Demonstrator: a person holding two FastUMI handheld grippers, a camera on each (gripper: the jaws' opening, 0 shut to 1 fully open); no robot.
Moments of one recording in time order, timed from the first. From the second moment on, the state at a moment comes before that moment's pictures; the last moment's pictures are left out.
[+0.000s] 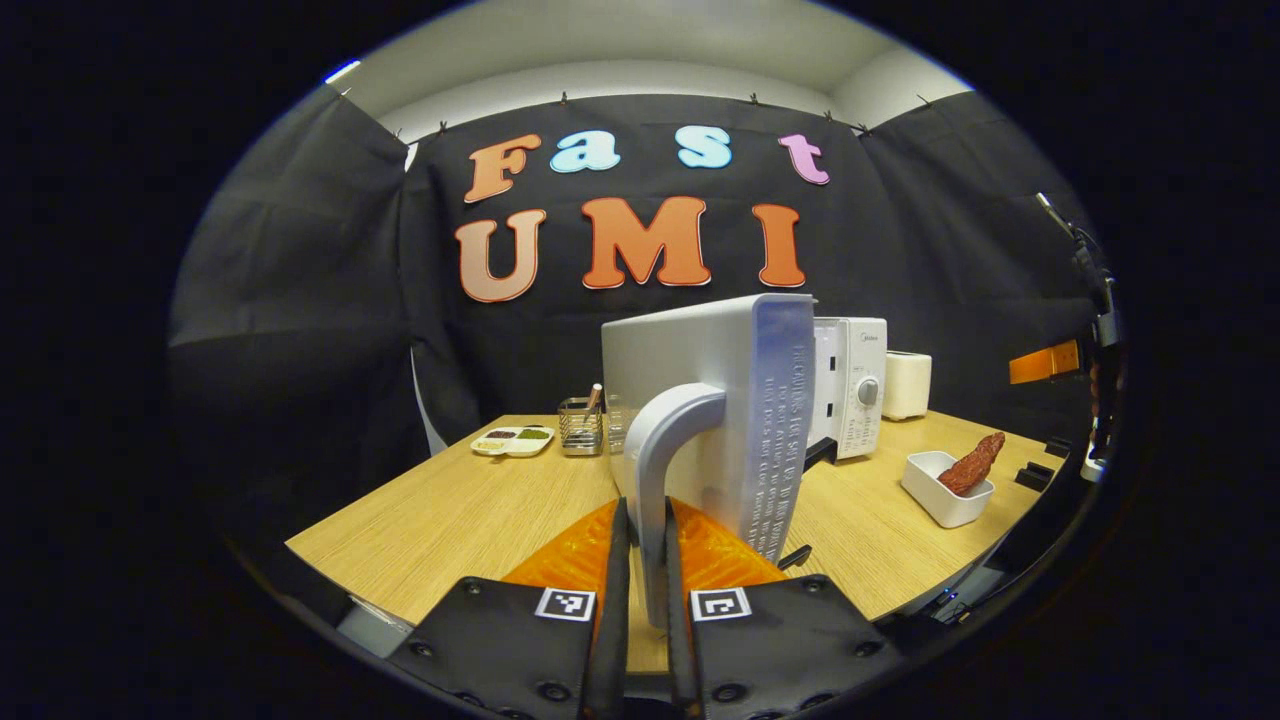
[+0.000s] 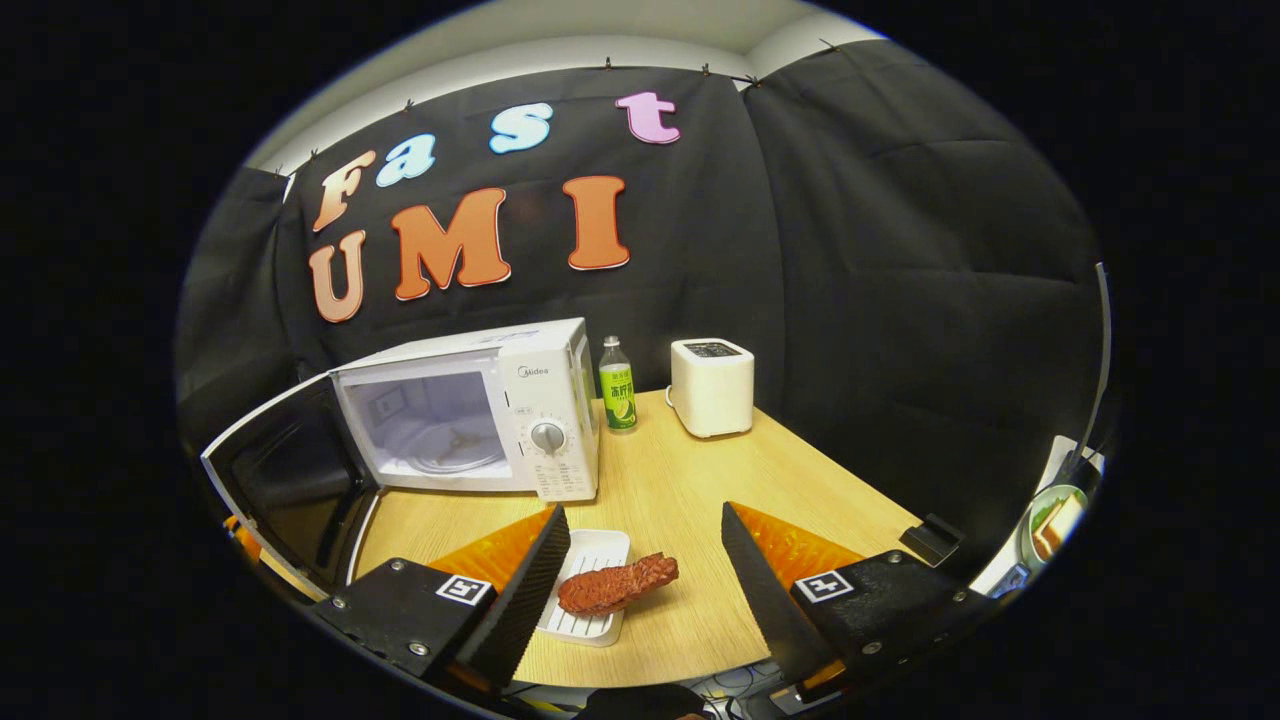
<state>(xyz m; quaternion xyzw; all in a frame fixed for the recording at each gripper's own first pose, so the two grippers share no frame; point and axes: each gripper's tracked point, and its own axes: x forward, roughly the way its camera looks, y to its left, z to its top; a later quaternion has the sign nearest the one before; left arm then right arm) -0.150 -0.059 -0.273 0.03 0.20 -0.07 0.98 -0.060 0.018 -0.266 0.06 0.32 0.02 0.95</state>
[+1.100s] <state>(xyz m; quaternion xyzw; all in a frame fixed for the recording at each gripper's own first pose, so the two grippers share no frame) -0.155 0.091 -0.249 0.05 0.17 0.07 0.98 -0.075 0.036 -0.370 0.15 0.44 -0.04 0.89</state>
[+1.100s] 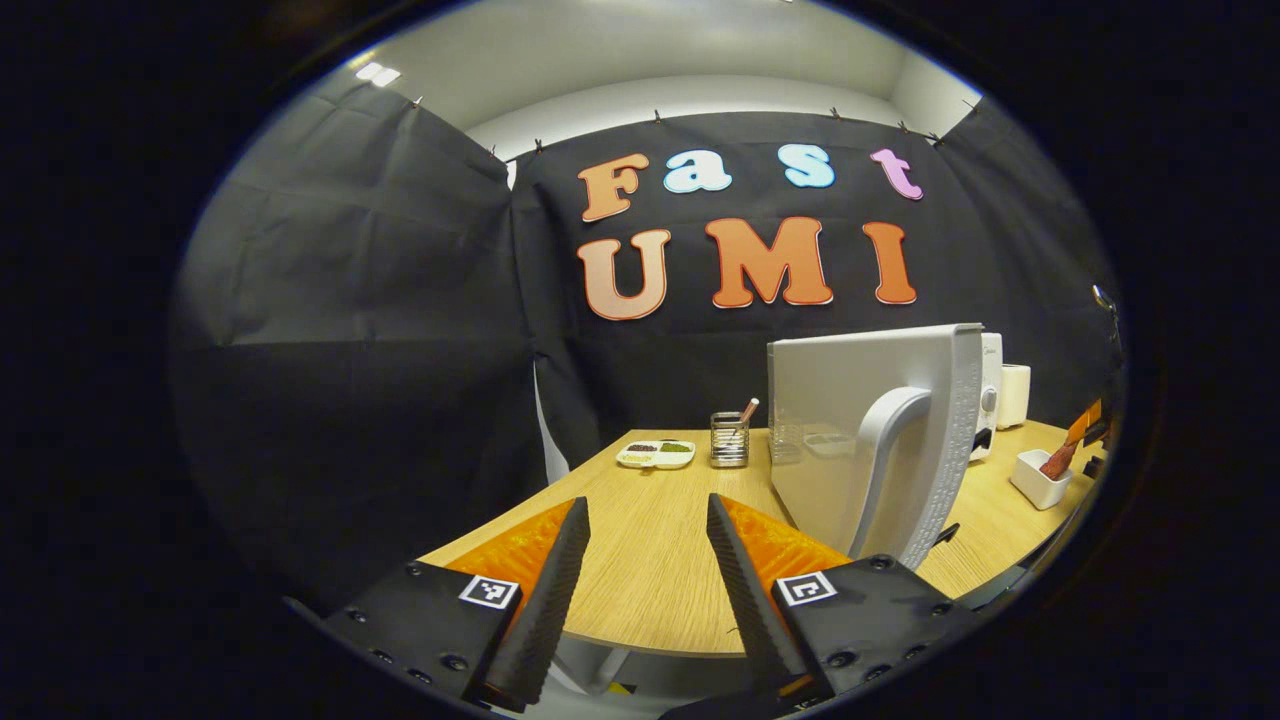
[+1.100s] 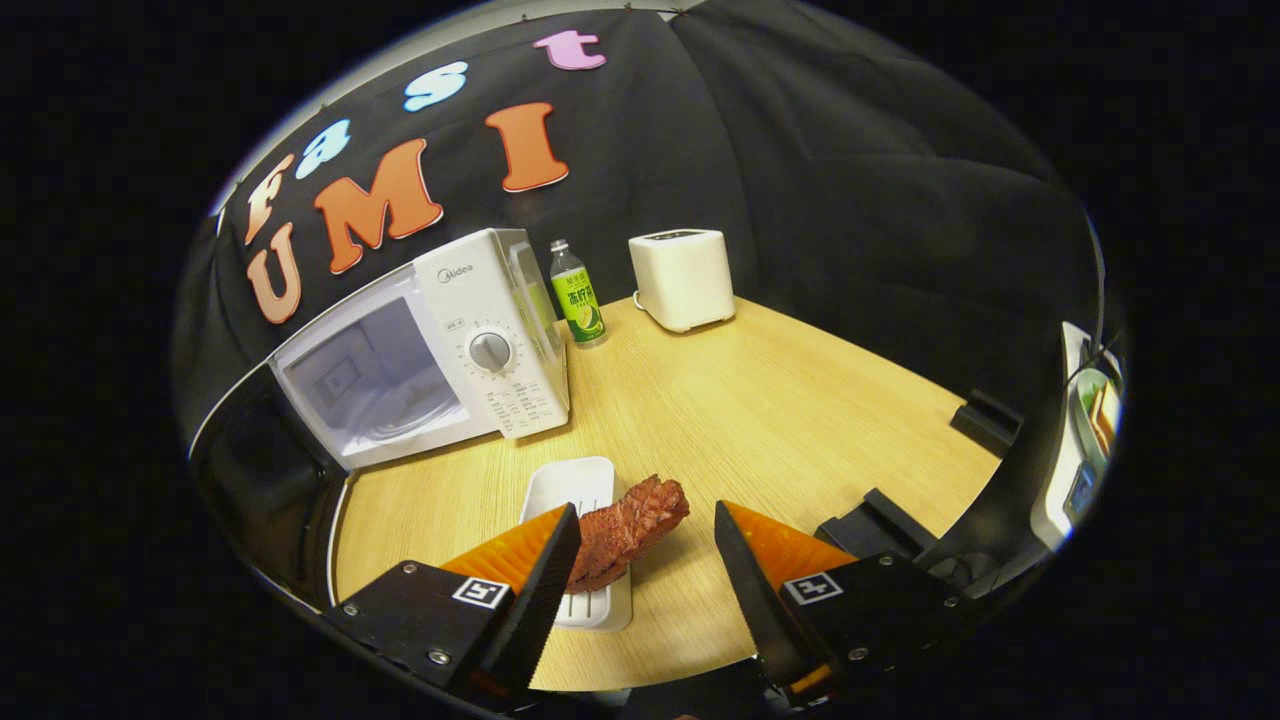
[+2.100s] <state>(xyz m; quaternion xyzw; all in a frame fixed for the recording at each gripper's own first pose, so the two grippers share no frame) -0.125 0.093 -0.260 0.07 0.18 0.06 0.98 -0.047 0.089 -0.345 0.13 0.37 0.02 0.92</state>
